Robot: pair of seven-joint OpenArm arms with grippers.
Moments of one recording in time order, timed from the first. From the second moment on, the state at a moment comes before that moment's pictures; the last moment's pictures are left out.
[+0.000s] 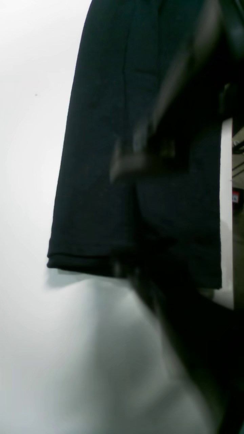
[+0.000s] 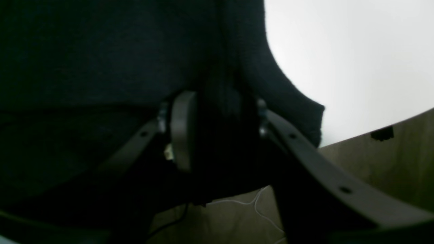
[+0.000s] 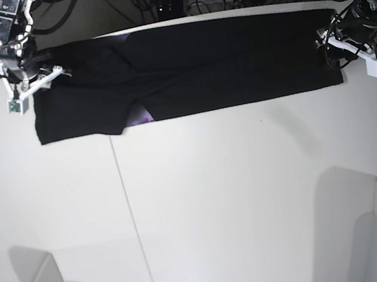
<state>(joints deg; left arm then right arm) 34.6 -26.8 -28.9 111.8 -47.2 -3.0 53.3 -25.2 -2.1 27.6 110.1 10.0 8.6 -57.2</state>
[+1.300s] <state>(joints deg) 14.5 -17.6 -20.2 90.9 -34.0 -3.4 52.3 -5.0 3.1 27.6 84.7 12.6 25.6 -50.0</state>
